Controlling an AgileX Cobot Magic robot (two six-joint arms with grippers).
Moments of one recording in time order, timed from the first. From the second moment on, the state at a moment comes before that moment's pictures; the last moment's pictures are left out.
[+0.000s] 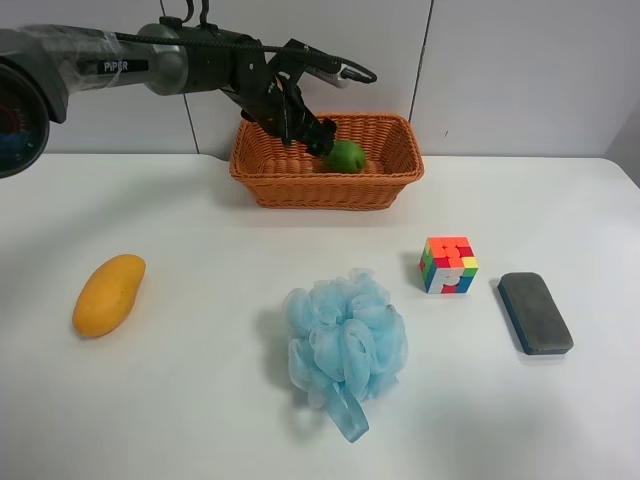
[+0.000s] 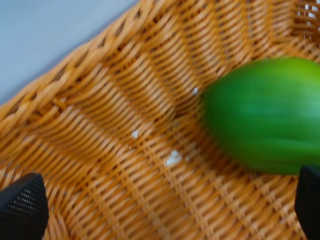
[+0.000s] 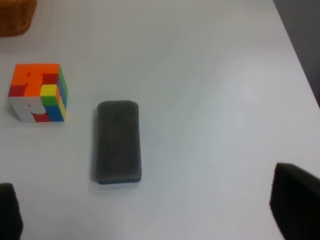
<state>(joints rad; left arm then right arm) -0.46 2.37 -2.00 0.03 0.44 0.18 -0.02 -0.01 -0.48 -0.04 1.05 0.00</state>
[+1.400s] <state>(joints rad) -0.26 0.68 -1.13 0.37 1.21 -0.13 -0.02 -0.01 -0.48 -0.04 1.05 0.00</state>
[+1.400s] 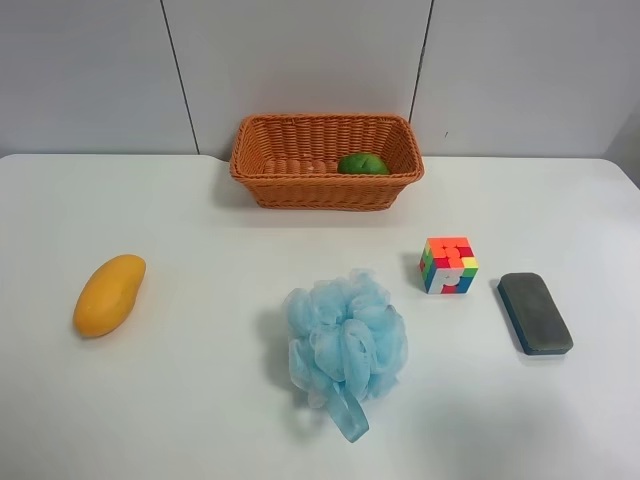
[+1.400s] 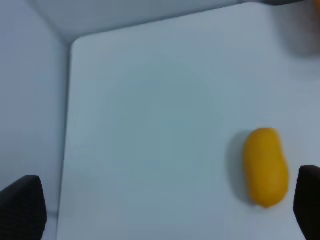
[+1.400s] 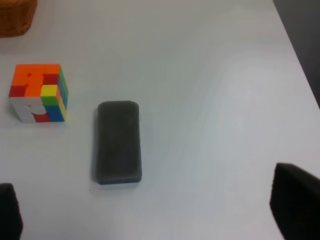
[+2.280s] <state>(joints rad) 0.10 0.00 -0.54 0.07 1.07 -0.12 -0.02 -0.01 -0.48 -0.04 1.05 0.00</state>
